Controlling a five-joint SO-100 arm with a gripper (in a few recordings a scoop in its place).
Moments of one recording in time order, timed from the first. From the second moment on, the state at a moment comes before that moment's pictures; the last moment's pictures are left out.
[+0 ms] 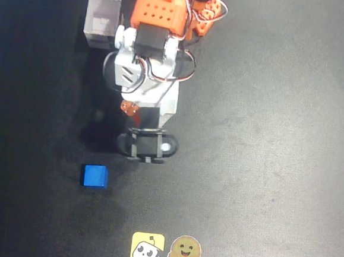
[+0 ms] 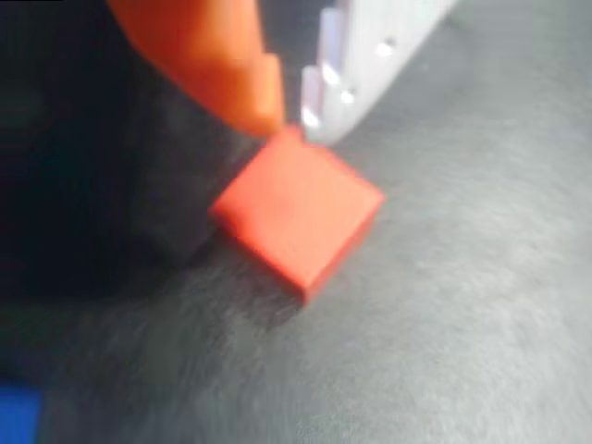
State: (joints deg) arm 9.6 103.7 101.9 73.5 73.1
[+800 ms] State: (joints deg) arm 9.0 98.9 103.1 75.1 41.0
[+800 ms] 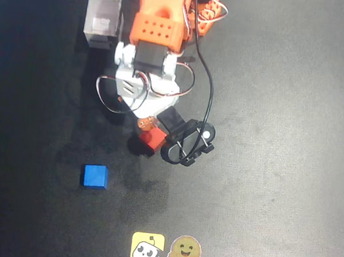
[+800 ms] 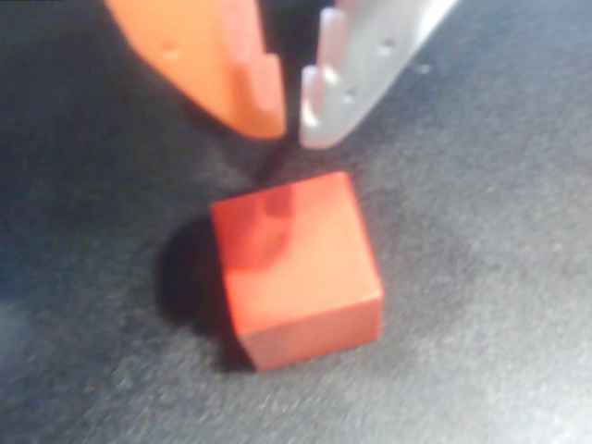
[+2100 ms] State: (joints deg) arm 4.7 98.9 112.2 72.2 46.7
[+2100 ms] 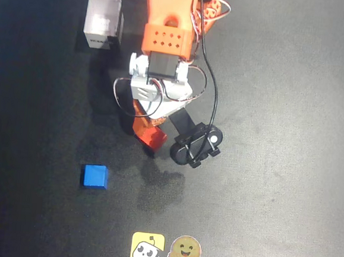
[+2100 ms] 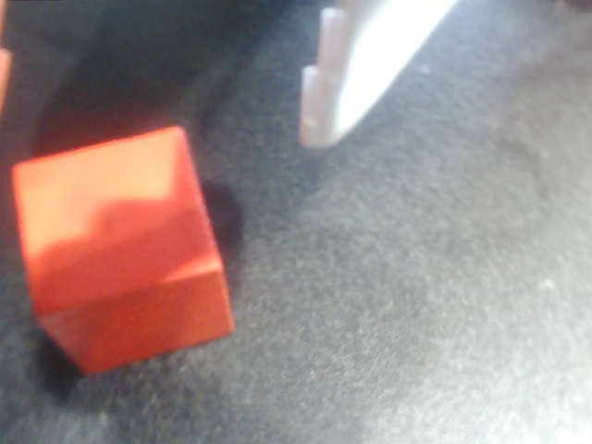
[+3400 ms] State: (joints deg) arm 5.5 87.2 112.4 61.5 35.4
